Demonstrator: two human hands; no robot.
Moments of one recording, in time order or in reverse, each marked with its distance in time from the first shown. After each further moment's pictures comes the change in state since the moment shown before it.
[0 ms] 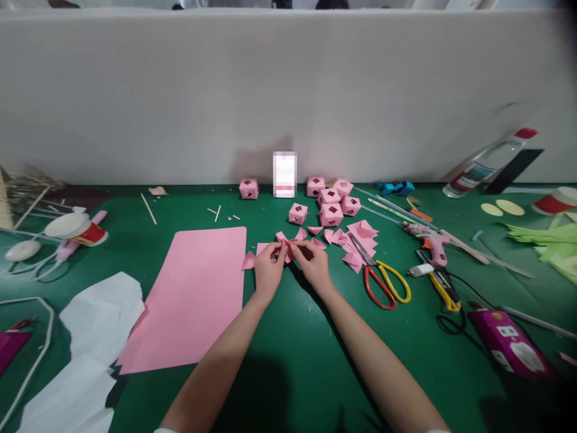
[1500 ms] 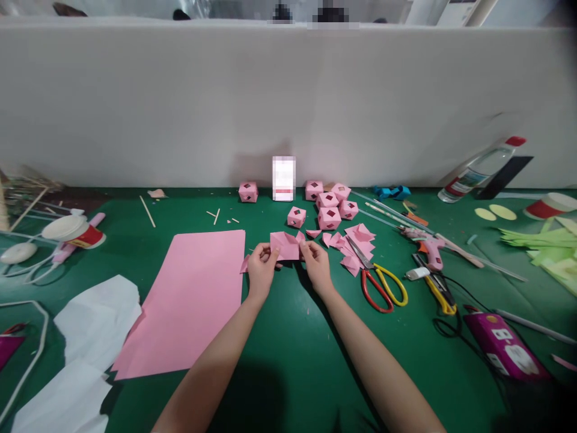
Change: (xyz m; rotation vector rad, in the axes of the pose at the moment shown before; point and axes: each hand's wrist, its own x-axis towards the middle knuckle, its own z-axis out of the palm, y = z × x) left_hand 0.006 -0.009 -0.004 -0.317 0.059 -0.183; right_hand 0.007 0.000 -0.004 0.098 0.112 0.136
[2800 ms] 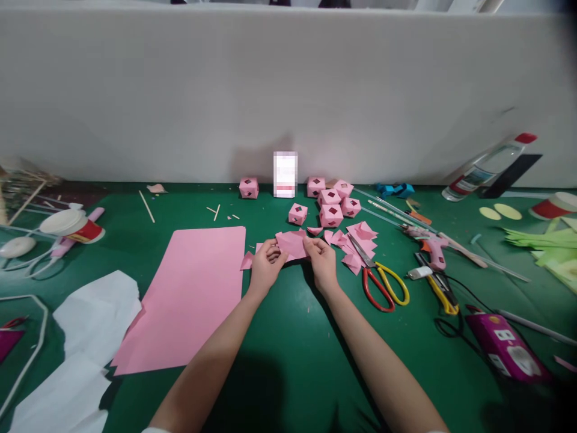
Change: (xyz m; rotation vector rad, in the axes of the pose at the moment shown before) left_hand 0.000 0.003 -0.001 0.048 -0.194 -0.013; right_hand 0.001 0.001 -0.003 0.150 0.086 0.149
